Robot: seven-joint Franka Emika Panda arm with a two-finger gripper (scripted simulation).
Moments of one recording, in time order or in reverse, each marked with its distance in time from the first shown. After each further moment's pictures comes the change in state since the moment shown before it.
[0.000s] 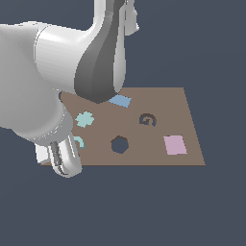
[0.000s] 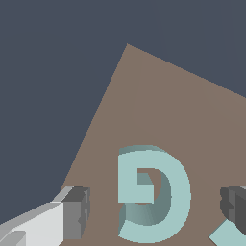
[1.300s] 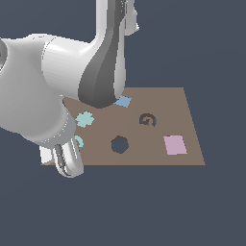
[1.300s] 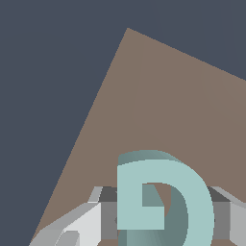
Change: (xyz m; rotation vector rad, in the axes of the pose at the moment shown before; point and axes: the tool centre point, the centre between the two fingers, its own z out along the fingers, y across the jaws) arm 0.000 0.000 0.016 0.001 0.000 0.005
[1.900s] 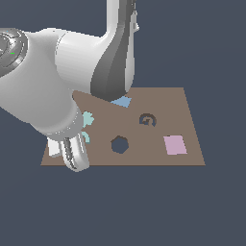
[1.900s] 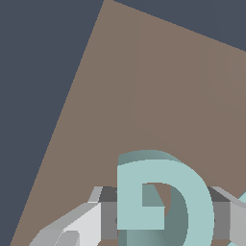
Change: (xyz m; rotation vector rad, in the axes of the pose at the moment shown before) arm -0.021 0.007 0.000 -0.001 0.000 0.057
